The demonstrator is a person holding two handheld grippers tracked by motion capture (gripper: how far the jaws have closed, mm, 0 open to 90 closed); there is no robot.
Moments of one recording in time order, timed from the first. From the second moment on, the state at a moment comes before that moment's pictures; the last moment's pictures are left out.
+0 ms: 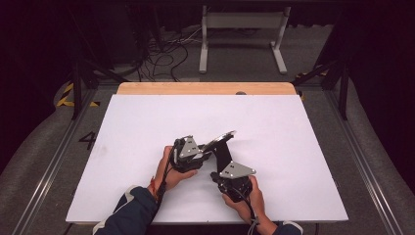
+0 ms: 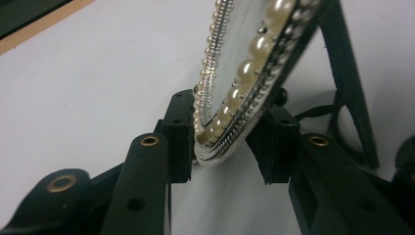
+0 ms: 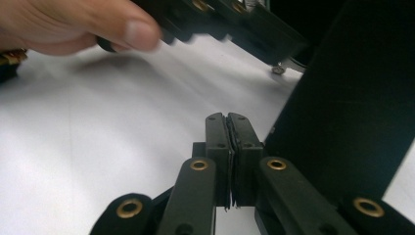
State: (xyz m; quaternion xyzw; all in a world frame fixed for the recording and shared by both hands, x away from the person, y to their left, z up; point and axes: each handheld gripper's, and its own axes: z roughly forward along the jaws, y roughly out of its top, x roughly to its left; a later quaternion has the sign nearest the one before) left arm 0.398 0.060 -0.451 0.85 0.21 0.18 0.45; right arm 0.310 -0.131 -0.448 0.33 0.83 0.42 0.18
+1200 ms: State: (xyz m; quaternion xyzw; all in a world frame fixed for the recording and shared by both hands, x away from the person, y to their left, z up) left arm 0.387 0.073 -0.445 0.86 0.19 0.19 0.44; right arm 0.313 -0.144 -0.443 0.33 0.82 0.43 0.17
